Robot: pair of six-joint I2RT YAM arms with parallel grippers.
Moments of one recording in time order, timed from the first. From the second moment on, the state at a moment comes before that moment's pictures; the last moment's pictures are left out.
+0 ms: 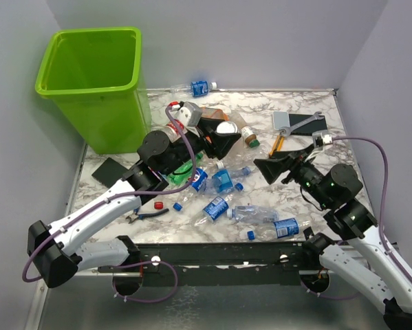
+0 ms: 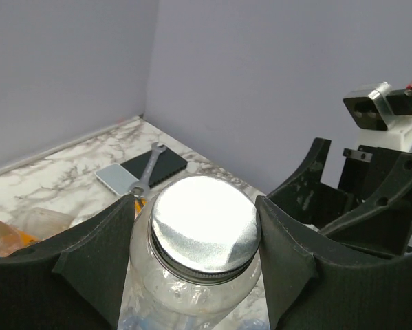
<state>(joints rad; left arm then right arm) -0.83 1.14 1.02 0.34 0.14 -0.30 0.57 0.59 0.72 -0.10 -0.09 0.48</state>
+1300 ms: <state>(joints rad) -0.22 1.51 1.78 0.13 -0.69 0.01 0.57 0.50 0.66 -0.17 0.12 0.53</state>
